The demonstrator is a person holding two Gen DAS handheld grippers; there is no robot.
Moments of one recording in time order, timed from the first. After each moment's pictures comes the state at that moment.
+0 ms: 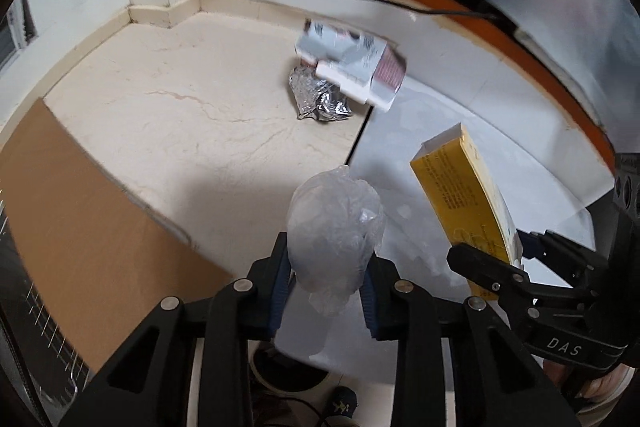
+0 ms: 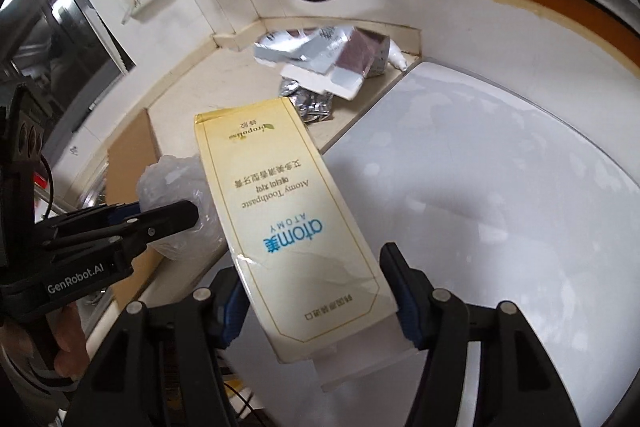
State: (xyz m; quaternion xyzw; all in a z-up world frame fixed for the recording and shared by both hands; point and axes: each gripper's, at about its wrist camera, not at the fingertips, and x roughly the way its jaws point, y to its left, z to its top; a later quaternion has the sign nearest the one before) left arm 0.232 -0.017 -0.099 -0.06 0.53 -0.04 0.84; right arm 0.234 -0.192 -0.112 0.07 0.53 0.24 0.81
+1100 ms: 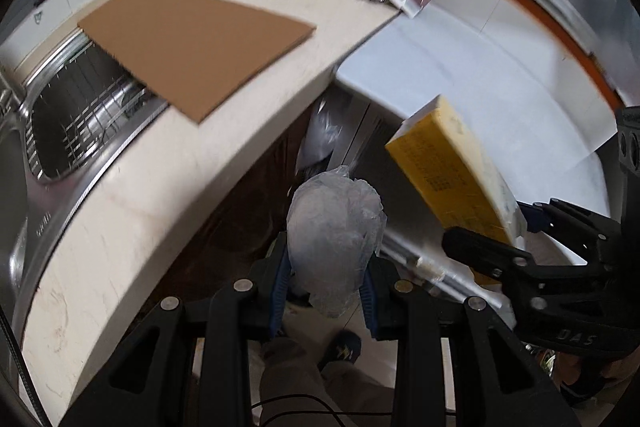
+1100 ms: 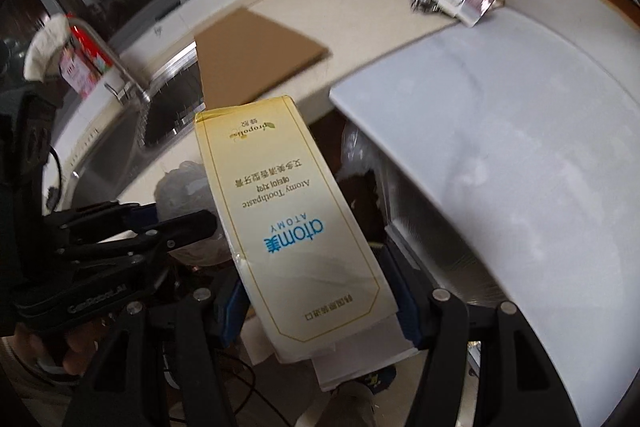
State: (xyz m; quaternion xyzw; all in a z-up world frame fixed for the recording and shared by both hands) left arm 0.000 -0.008 -0.129 -0.09 0.56 0.04 0.82; right arm 0.048 -0.151 -0.118 -0.01 0.56 0.34 0.76
